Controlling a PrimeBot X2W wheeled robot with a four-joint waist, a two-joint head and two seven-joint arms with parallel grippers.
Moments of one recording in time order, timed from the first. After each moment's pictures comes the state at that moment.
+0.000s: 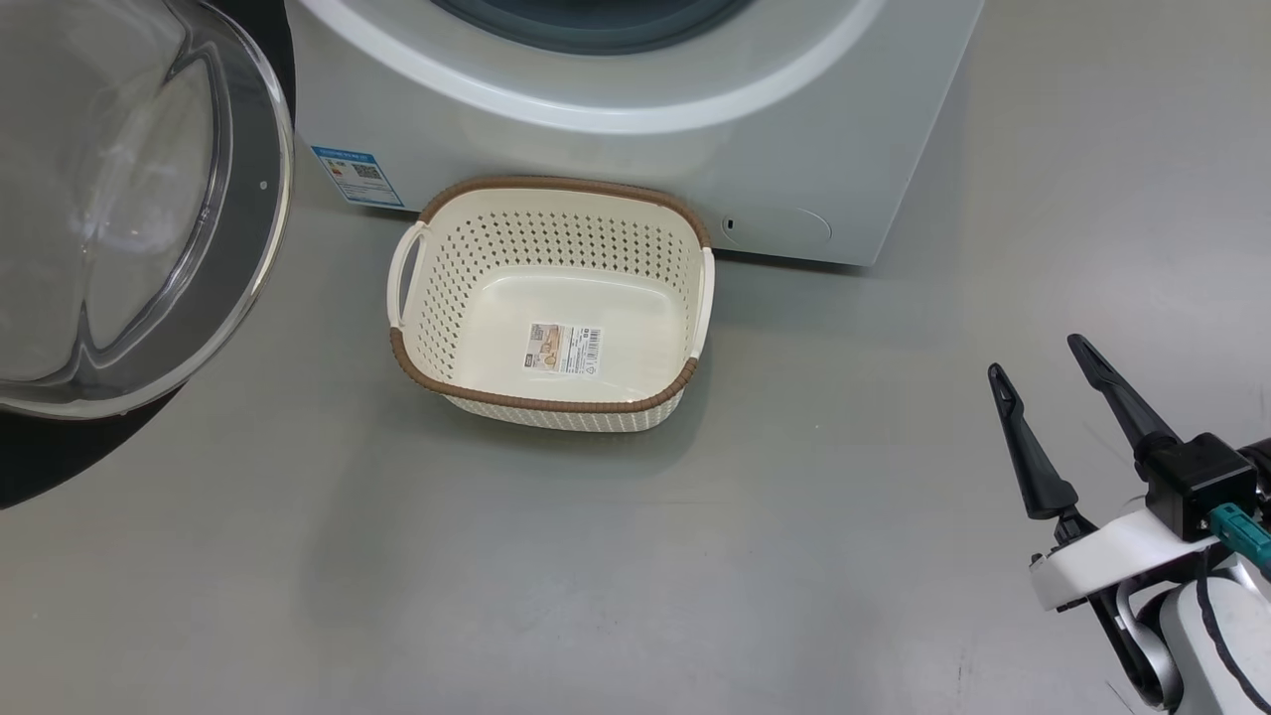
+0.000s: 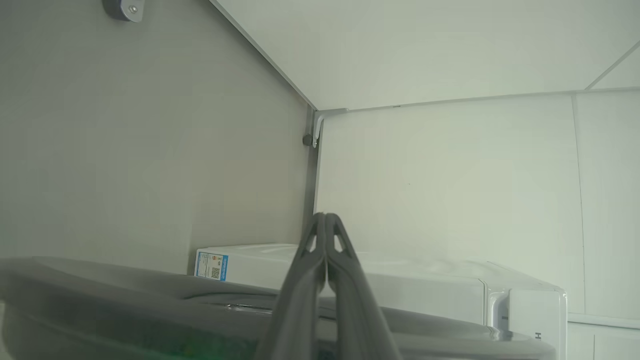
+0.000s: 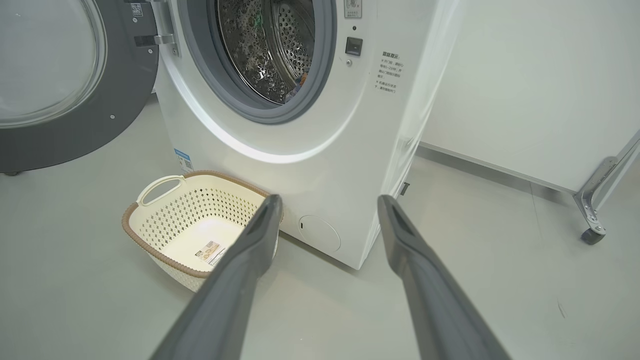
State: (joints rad) left arm -0.76 0.58 0.72 0.88 -1.40 0.13 0.46; right arm -0.12 -0.33 0.26 0.12 0.21 0.13 -0.26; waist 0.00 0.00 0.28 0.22
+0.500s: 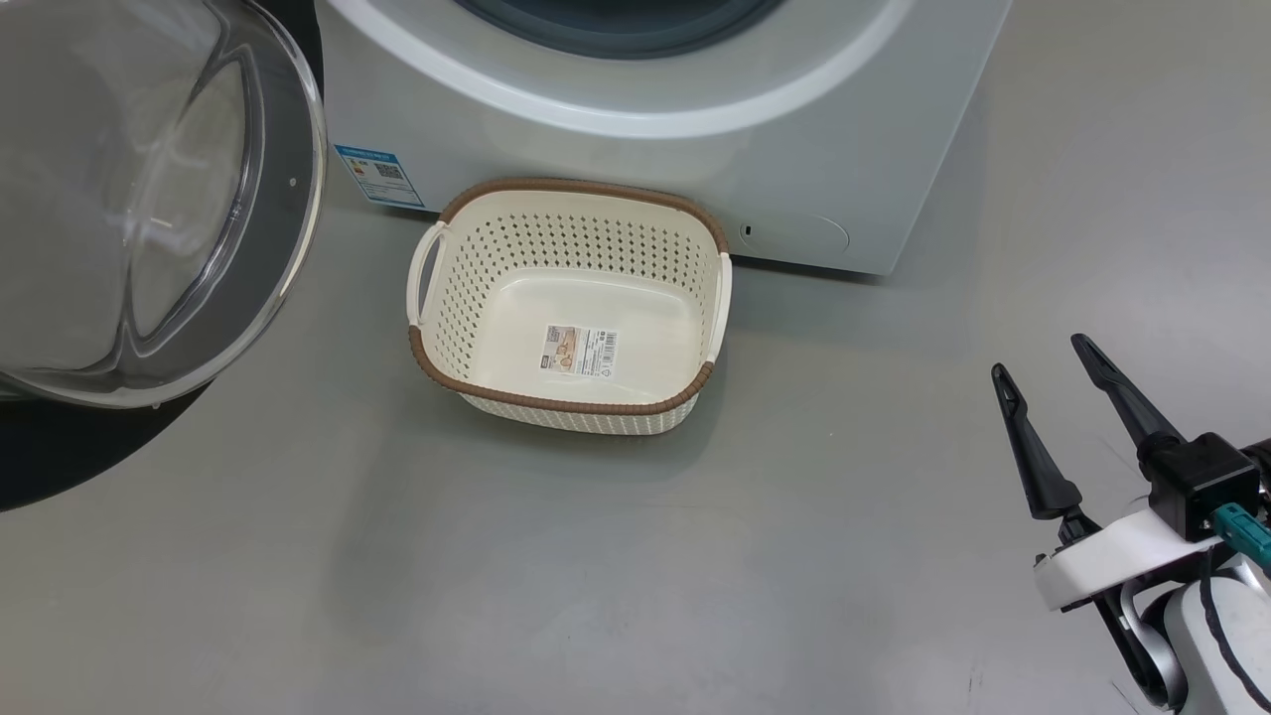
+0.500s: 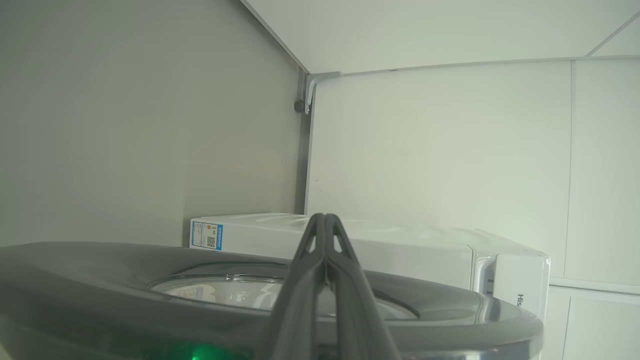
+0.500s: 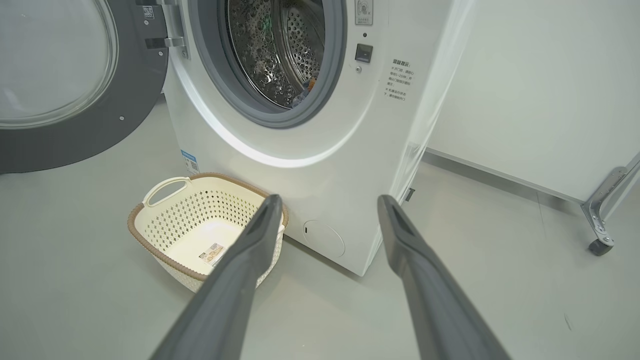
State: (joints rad) left arm -0.76 0.57 0.71 0.91 -1.42 0.09 0.59; right arm -0.12 -0.34 0.26 0.12 0.21 0.13 -0.26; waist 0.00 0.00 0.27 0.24
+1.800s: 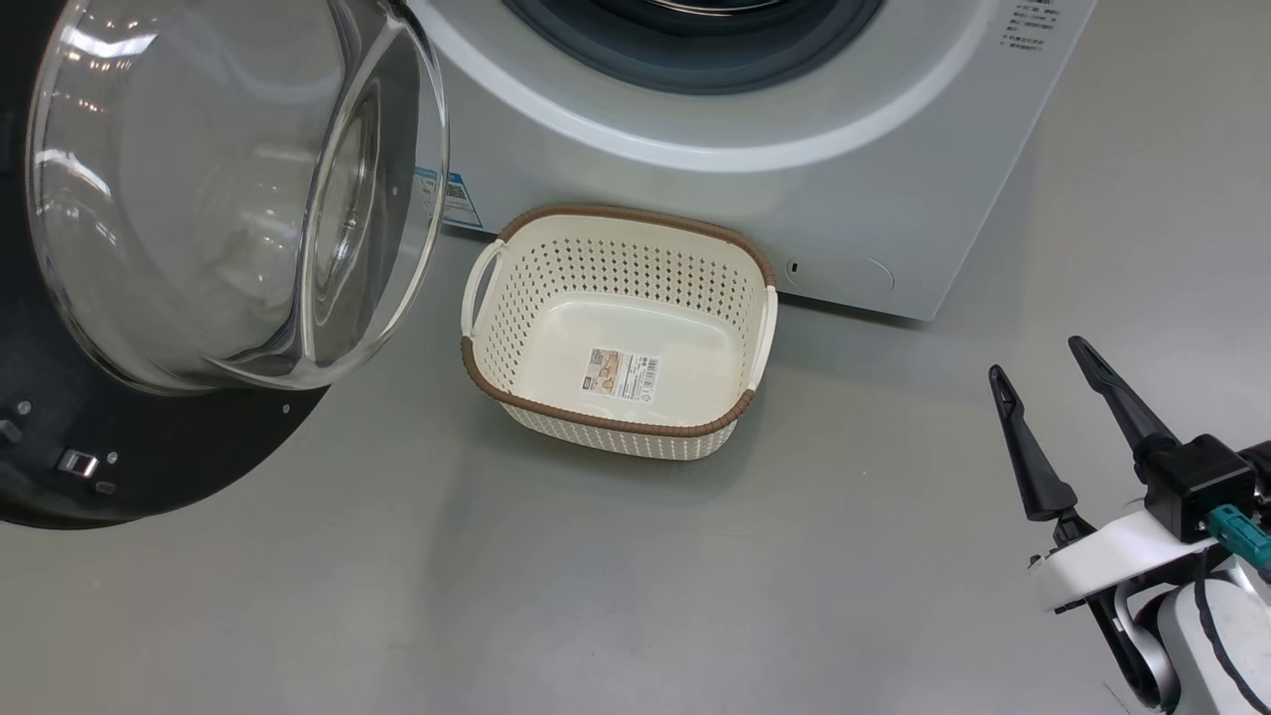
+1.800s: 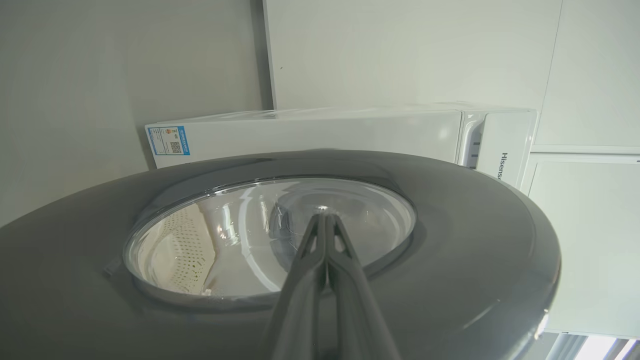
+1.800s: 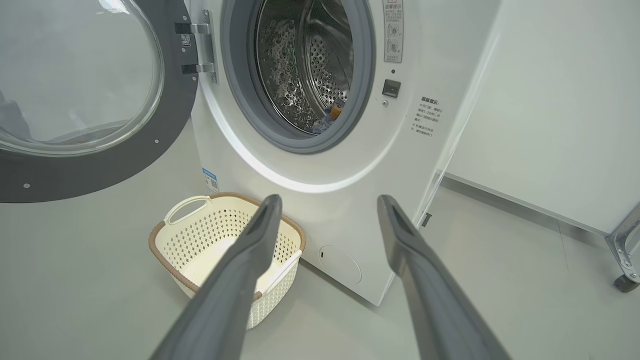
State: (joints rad) left arm -0.72 0.41 0.60 0.86 -1.48 -0.09 0.89; right arm -0.11 -0.33 0.26 0.13 0.21 0.13 -0.26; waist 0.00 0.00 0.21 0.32
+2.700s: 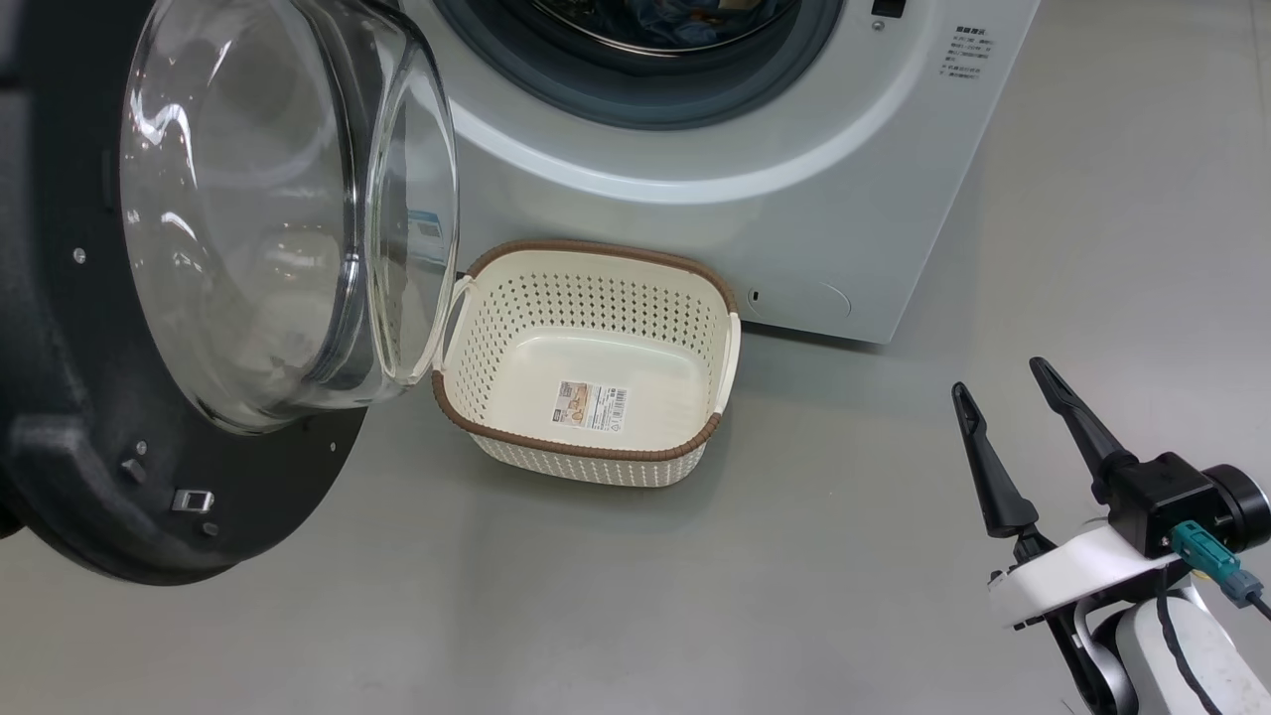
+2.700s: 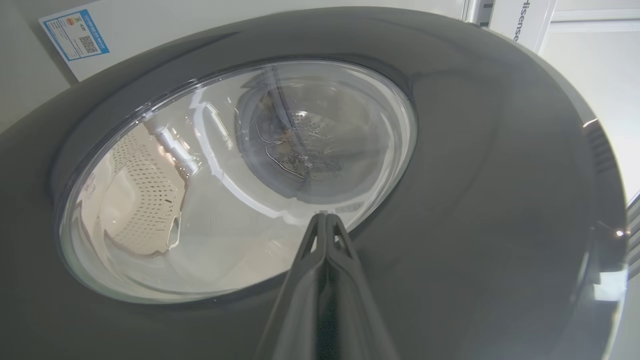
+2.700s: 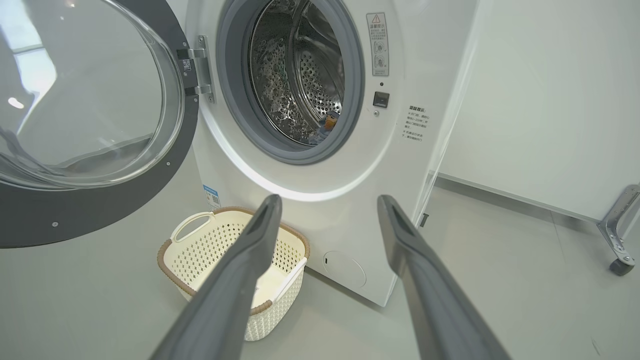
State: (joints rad) left arm -0.65 0.30 0.52 0.69 -1.51 -0.10 1.06; right arm -0.09 -0.26 0.26 0.13 0.21 0.13 -0.26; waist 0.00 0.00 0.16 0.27
